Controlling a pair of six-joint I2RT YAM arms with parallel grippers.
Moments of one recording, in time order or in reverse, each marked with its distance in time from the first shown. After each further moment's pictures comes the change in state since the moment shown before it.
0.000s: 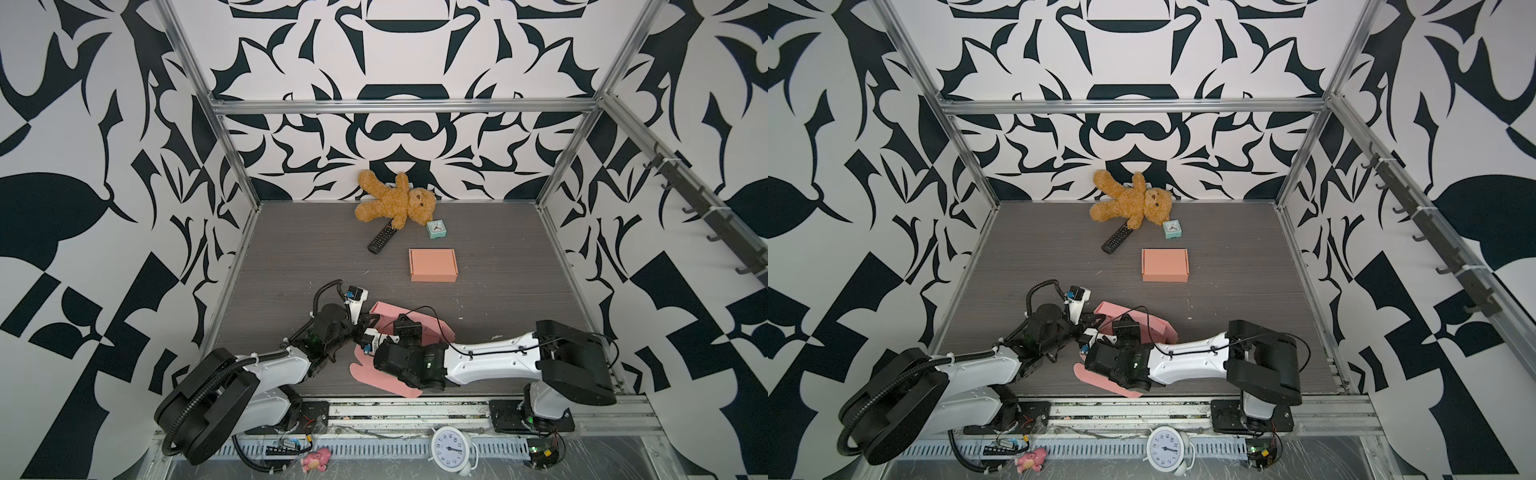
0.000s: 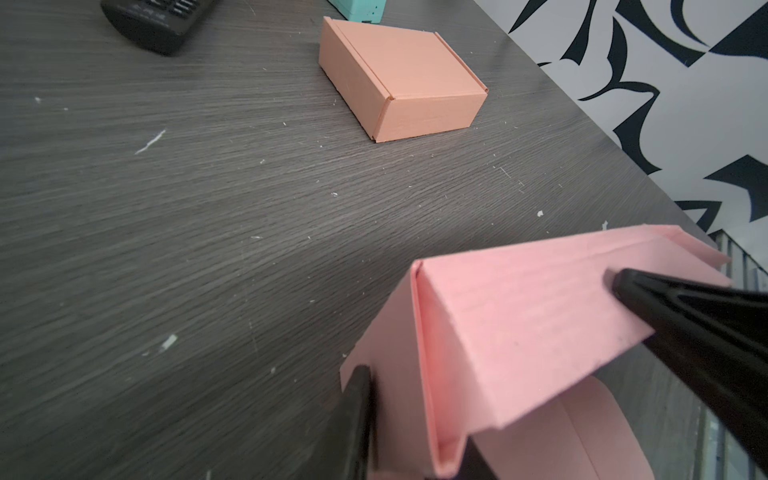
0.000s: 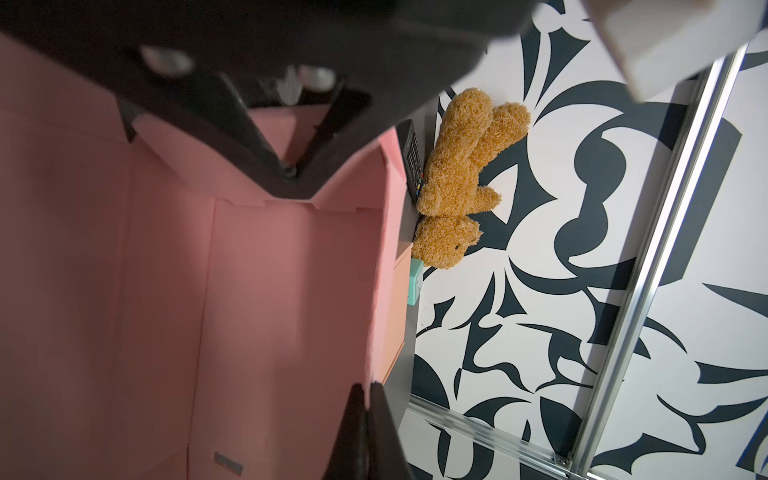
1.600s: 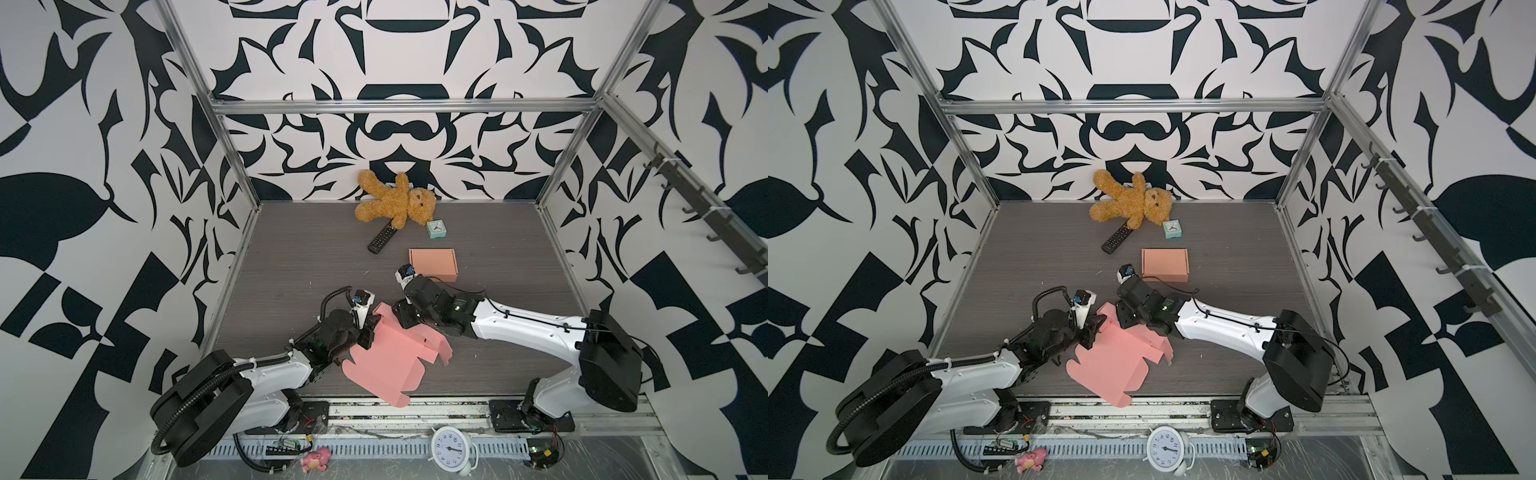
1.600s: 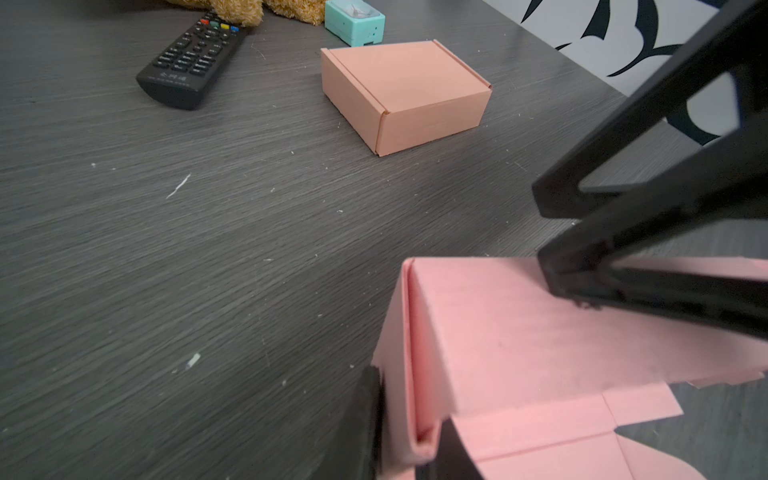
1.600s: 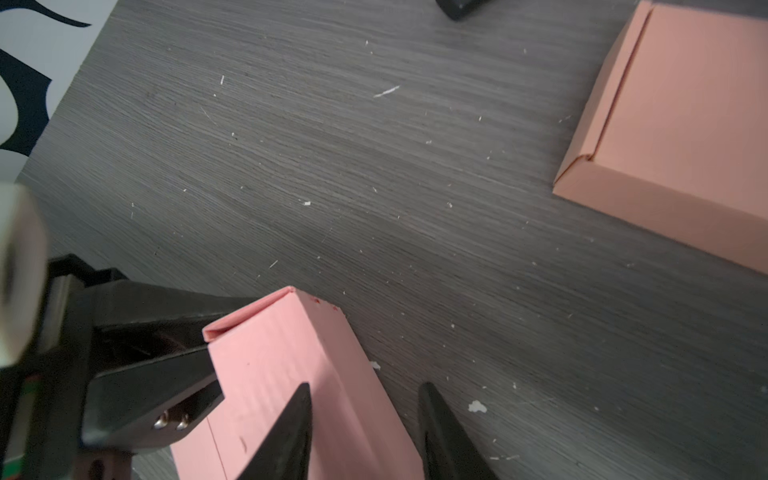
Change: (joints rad) left arm -0.123 -0.017 0.006 -0.024 -0.199 0.090; right arm -0.399 -0.151 0.074 -0.115 -0.911 1.169
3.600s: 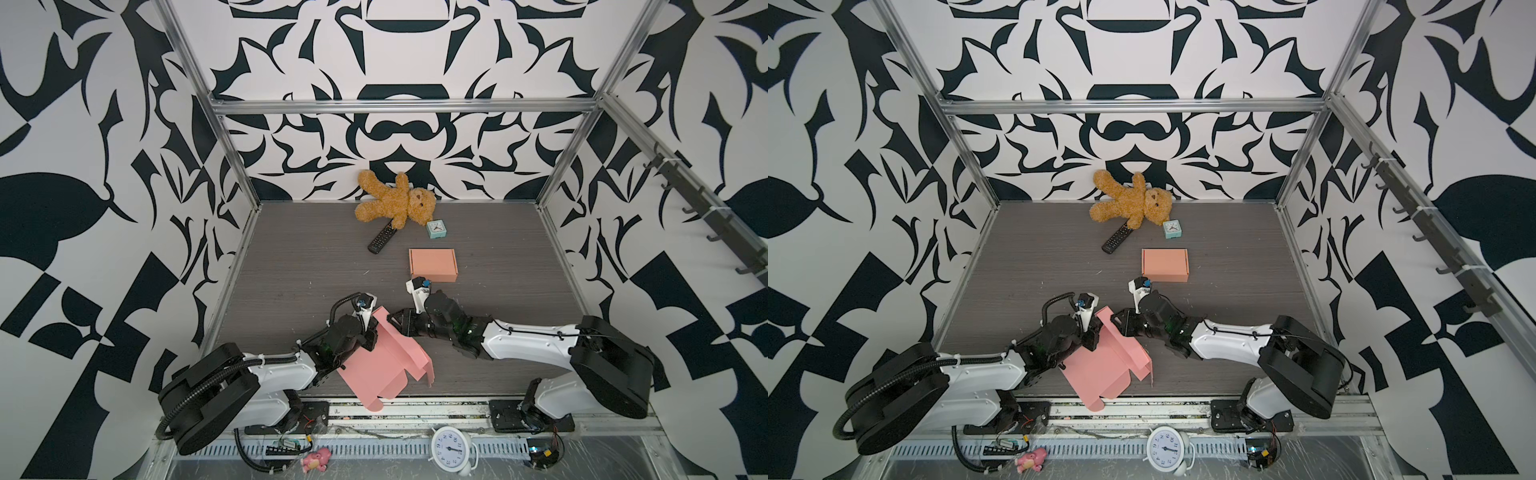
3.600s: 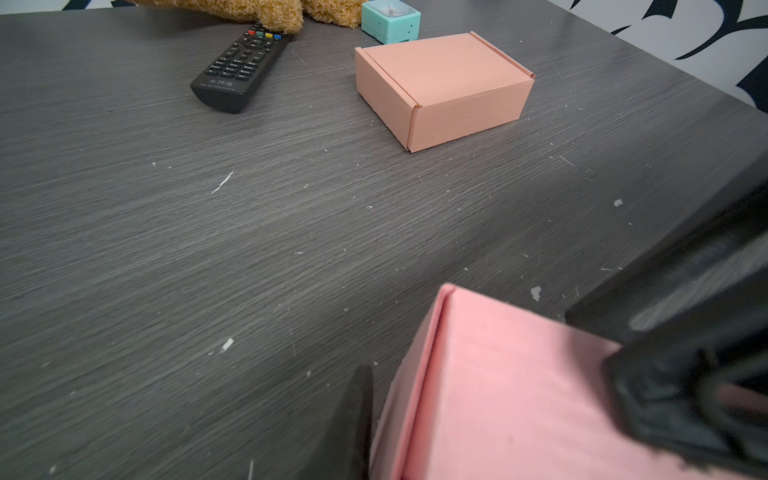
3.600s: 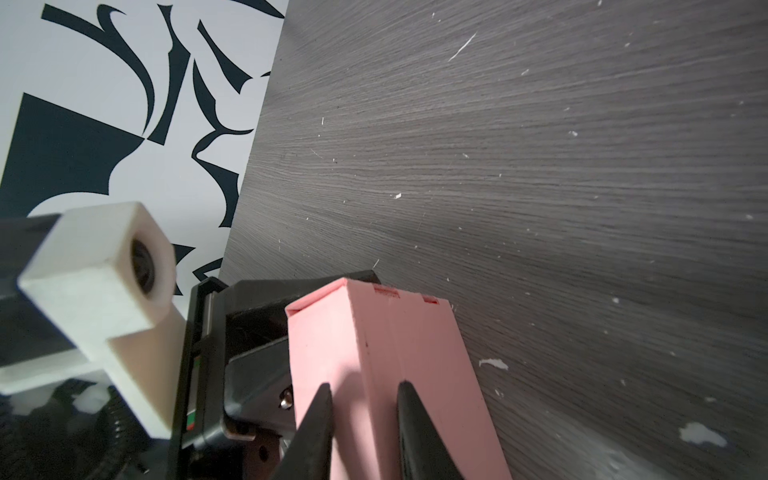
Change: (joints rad) left arm -0.092 0.052 0.000 0.038 -0.220 -0.003; right arm -0.007 -0.068 -0.350 0.584 -0.224 0.352
